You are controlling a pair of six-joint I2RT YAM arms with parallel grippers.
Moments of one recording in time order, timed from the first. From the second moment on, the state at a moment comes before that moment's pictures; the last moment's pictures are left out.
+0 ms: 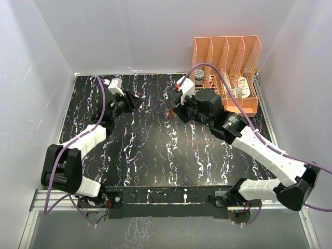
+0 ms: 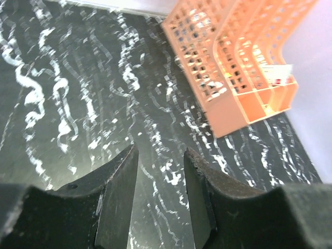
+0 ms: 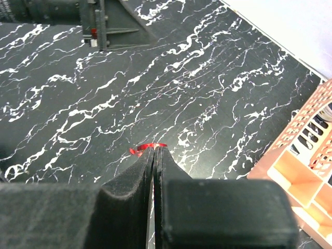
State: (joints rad) left arm -0.24 1.42 0.80 0.38 0.28 -0.47; right arm 0.78 1.23 1.27 -0.38 0.02 -0.04
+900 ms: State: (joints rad) left arm -0.28 1.54 0.81 1.16 1.09 -0.77; right arm 0.78 1.21 1.26 -0.41 -0.11 -0.08
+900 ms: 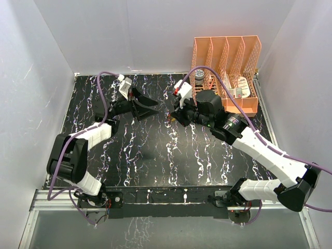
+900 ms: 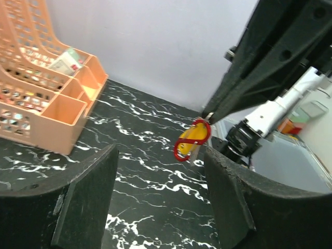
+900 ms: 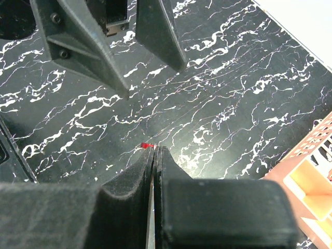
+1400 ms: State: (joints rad) left arm -0.35 1.76 0.85 1.44 1.22 -1.05; right arm 0.78 1.20 1.26 -0.41 -0.11 -0.07
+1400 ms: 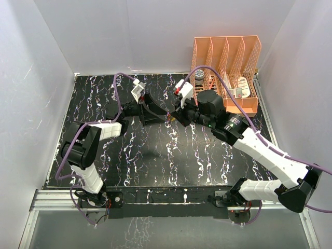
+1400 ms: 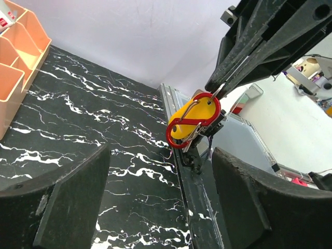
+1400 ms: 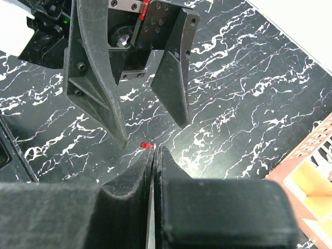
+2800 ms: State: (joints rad) left arm -0.43 1.66 0.85 1.47 1.24 -0.96; right arm 0.78 1.10 1.17 -0.27 -0.14 0.03
